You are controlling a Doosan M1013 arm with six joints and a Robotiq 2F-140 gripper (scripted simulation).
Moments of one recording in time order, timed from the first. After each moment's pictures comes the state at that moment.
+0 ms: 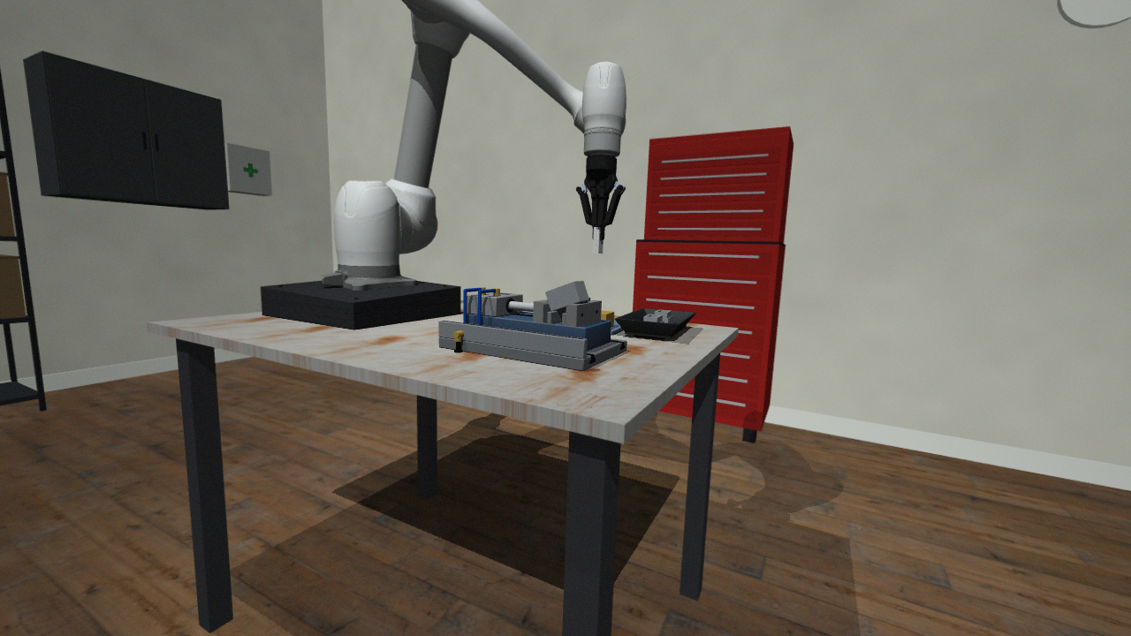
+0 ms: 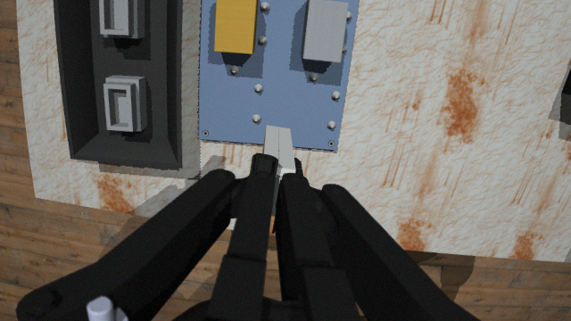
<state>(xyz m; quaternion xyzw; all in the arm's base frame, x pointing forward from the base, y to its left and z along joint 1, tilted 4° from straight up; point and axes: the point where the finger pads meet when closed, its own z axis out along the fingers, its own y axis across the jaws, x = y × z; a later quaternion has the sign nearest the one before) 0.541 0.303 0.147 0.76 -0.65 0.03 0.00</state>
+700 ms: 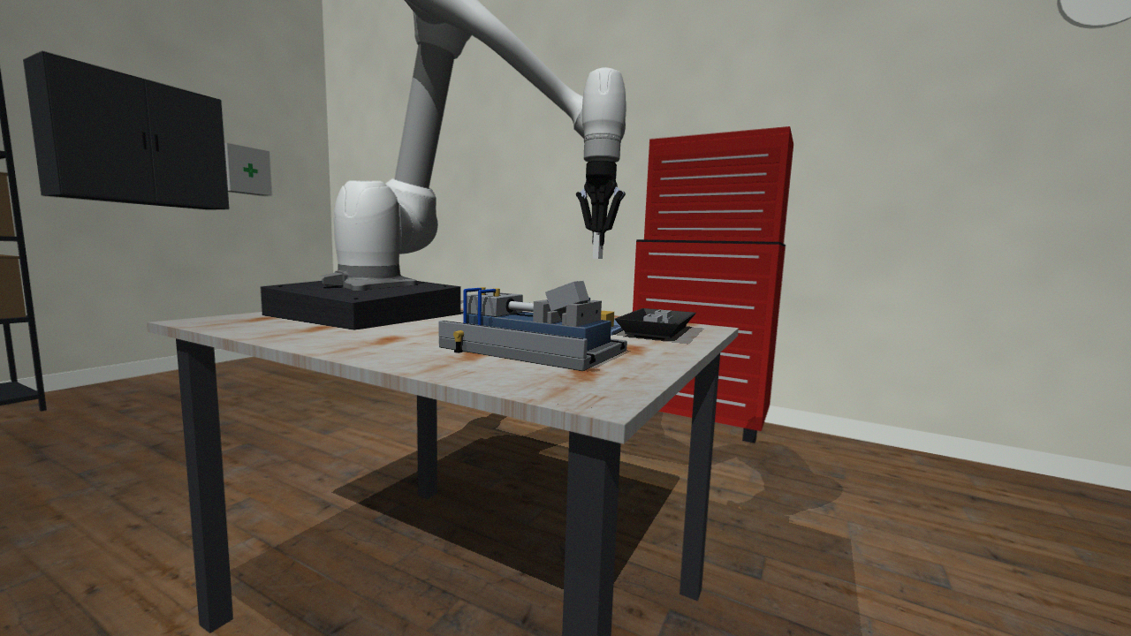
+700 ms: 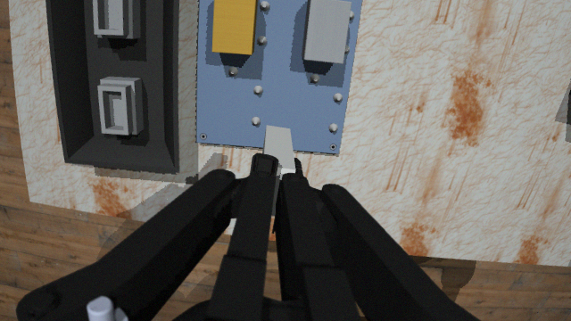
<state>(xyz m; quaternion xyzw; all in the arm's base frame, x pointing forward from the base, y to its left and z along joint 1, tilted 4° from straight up) 0.541 0.302 0.134 0.76 -0.65 0.03 0.00</state>
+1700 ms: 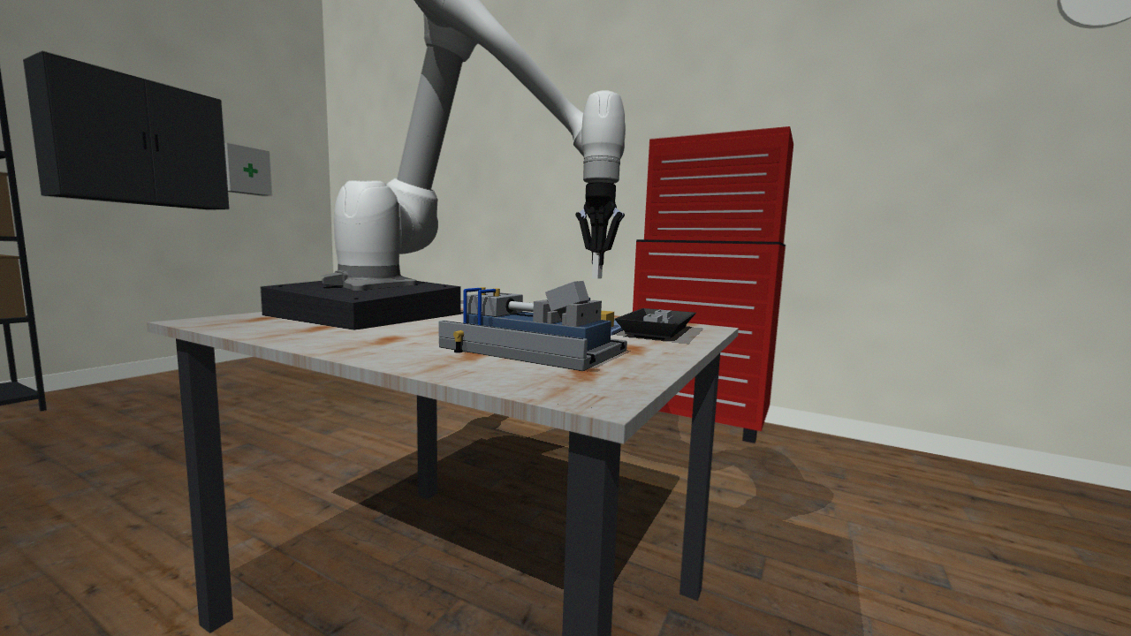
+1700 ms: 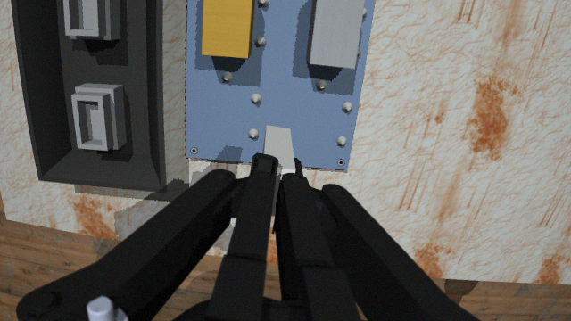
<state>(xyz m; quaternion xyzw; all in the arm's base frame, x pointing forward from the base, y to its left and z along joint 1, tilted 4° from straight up) 0.544 0.301 0.084 0.76 -0.65 0.03 0.00</state>
